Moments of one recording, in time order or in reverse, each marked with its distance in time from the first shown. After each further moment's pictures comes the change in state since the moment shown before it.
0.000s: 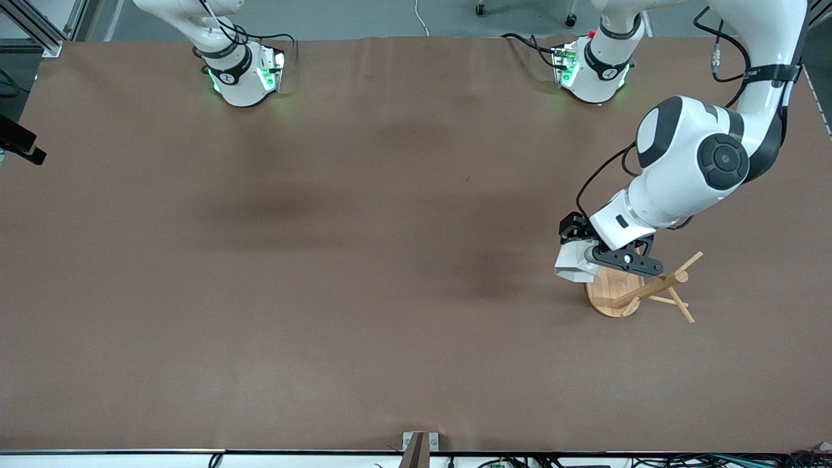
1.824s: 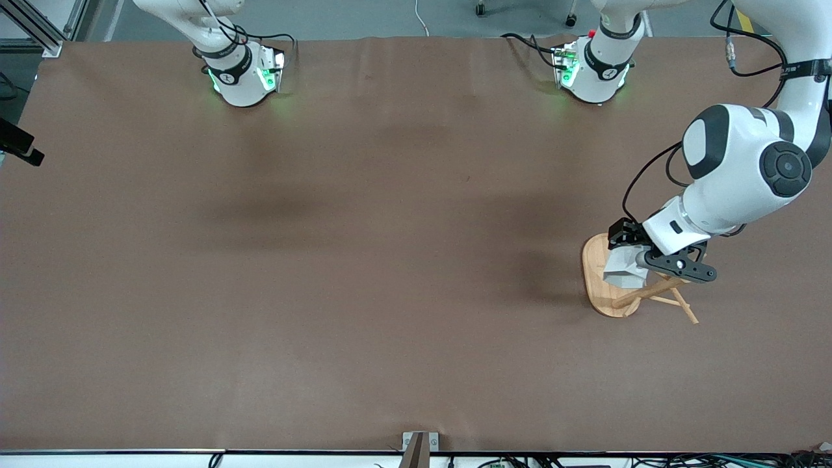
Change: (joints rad) left arm -0.025 -0.004 0.184 -0.017 -0.012 0.018 0.201; right arm -0.005 0.000 -0.007 -0.007 0.000 0.005 0.000
